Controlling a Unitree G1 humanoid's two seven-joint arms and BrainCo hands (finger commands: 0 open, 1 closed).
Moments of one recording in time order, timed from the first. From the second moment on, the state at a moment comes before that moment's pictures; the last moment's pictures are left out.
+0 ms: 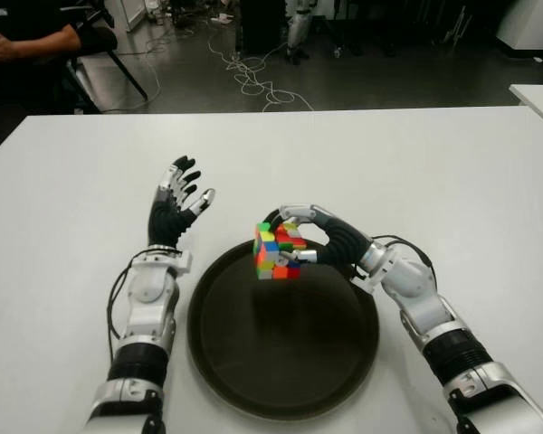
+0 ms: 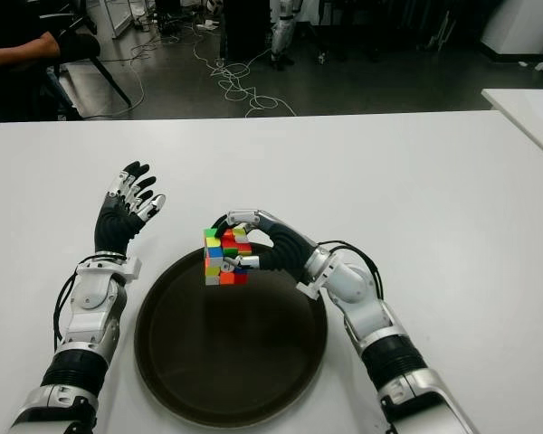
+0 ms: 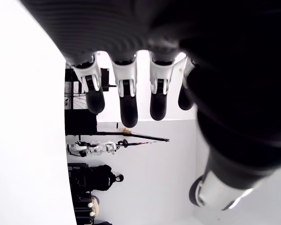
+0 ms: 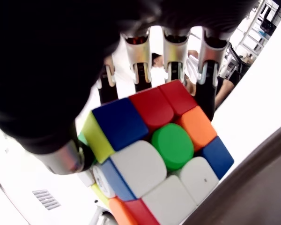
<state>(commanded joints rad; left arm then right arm) -0.34 0.02 0.12 0.60 -0.06 -0.48 -0.06 -0.39 -0.15 0.26 0.57 -0.07 -0.73 0.44</state>
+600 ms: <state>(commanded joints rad) -0.33 0.02 0.11 0.58 -0.04 -0.46 -0.04 -0.41 -0.17 0.25 0.61 -0.17 -0.73 0.36</state>
